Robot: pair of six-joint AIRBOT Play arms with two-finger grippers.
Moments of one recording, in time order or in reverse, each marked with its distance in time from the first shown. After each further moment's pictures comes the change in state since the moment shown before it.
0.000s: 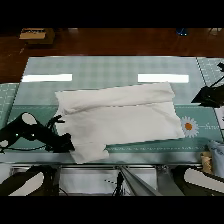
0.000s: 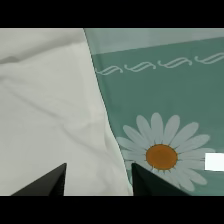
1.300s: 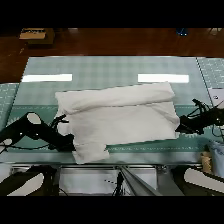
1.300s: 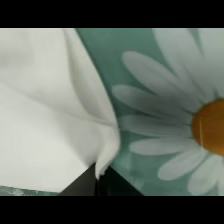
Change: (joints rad) left arm -0.051 -0.027 0.028 -0.014 0.029 0.029; right arm 0.006 0.002 -0.503 0.064 -0.192 -0.039
